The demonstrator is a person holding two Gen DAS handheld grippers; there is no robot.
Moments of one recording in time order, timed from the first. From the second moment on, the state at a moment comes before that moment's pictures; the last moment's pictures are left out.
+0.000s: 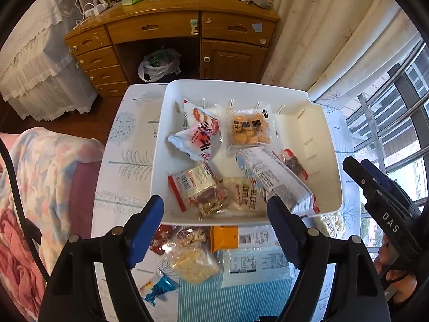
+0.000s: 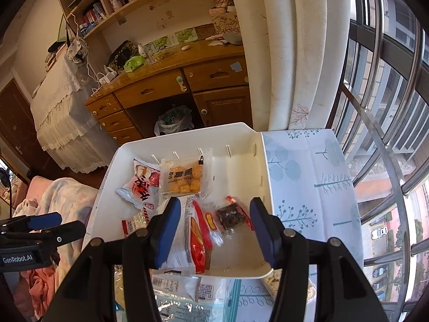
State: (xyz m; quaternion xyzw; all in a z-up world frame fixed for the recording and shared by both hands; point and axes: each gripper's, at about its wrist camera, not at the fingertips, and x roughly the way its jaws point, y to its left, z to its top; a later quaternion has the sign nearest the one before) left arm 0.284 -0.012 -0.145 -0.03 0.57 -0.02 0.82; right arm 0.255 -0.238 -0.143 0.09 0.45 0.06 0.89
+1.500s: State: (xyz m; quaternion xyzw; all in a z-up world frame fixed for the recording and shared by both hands) left arm 0.056 0.130 -0.164 -0.07 0.60 -0.05 0.80; right arm 0.038 -0.120 -0.140 0.05 0.46 0.00 0.89
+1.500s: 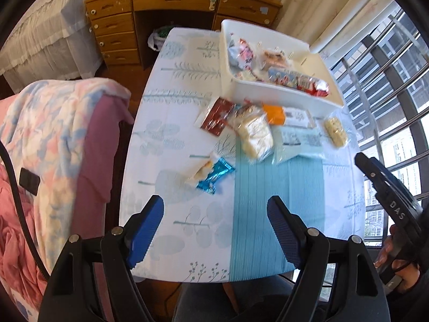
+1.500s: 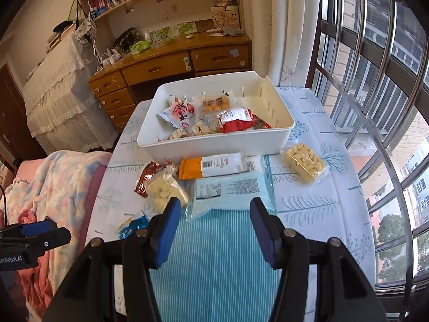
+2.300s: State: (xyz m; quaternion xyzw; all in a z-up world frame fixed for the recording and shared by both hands) left arm 0.075 0.131 -0.264 -0.23 0.67 0.08 0.70; right arm 0.053 -0.116 -0.182 -0.21 0.47 0.11 0.85
